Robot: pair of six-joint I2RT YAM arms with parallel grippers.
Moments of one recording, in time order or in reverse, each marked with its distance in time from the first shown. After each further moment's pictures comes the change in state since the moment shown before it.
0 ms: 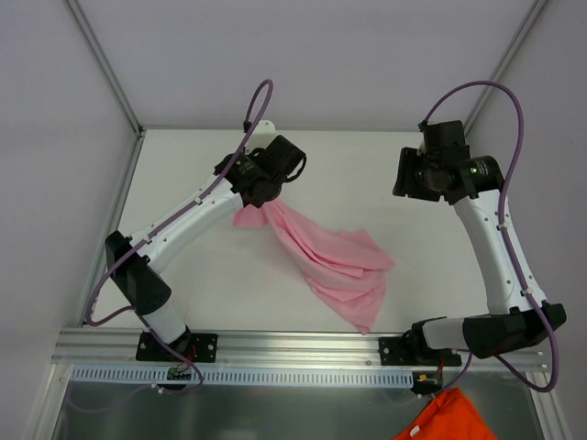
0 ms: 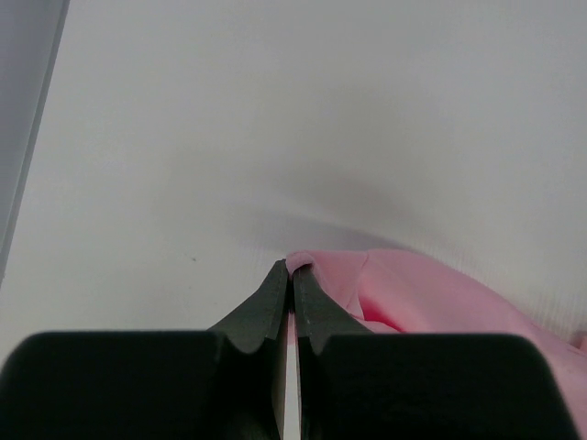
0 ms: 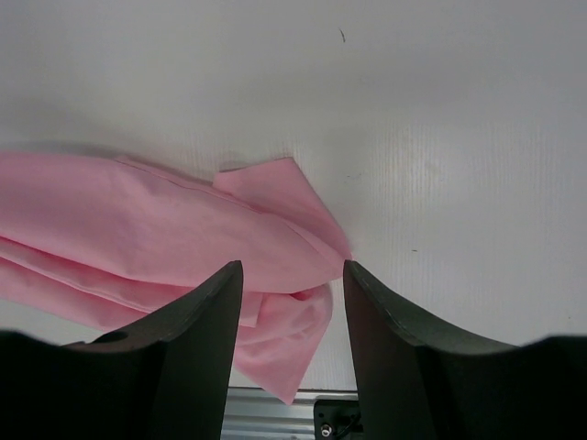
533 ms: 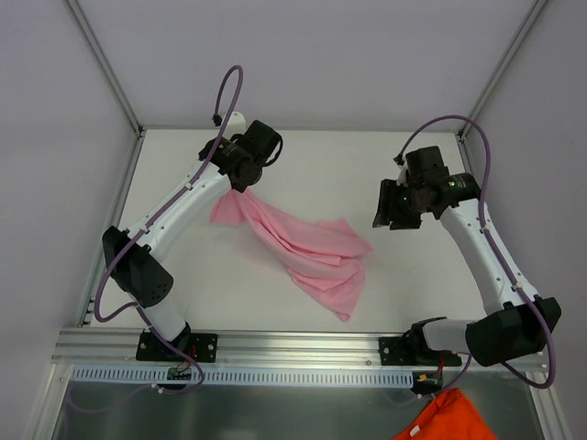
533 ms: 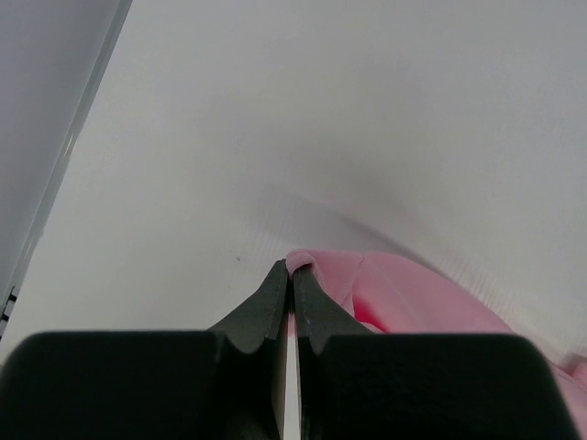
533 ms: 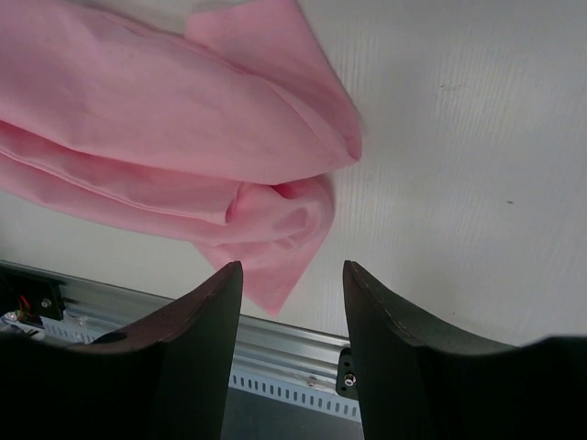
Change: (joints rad) left arm 0.170 0.035 0.037 -0.106 -0.005 -0.079; right arm 0.019 -0.043 -0.226 0.019 -0.224 -0.001
